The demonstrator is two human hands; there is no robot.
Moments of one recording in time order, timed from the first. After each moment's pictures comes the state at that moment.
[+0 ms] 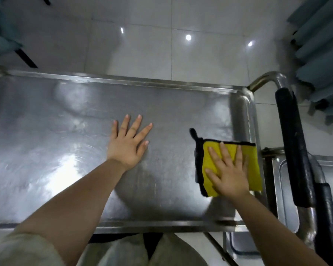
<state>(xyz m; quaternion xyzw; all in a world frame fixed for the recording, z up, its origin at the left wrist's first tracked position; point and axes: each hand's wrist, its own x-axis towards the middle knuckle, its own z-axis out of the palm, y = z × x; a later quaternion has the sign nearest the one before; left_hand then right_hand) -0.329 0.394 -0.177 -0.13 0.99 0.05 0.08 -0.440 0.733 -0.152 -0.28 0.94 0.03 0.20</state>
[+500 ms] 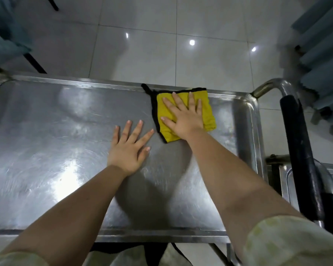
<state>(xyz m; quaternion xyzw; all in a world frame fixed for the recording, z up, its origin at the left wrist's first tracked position) -0.320 0.390 -0.179 -0.13 0.99 0.09 0.05 -0.527 0.517 -0.146 -0.37 0.91 0.04 0.17</state>
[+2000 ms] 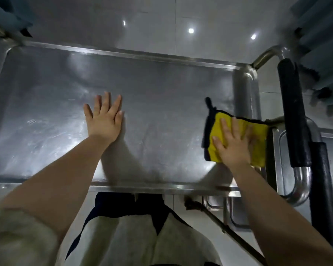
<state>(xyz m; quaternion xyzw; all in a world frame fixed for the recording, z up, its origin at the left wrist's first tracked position) -0.261 0.363 -0.166 -0.32 0.94 0.12 0.09 -0.417 0.735 -0.148 -0.15 0.97 0.03 0.17</state>
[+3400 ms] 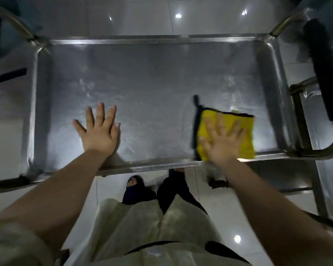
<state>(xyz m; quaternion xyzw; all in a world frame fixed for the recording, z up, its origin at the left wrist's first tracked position) -0.126 0.273 -0.161 -0.28 0.95 0.09 0.12 -0.257 0.617 -0.141 -0.15 0.96 0.04 0.23</state>
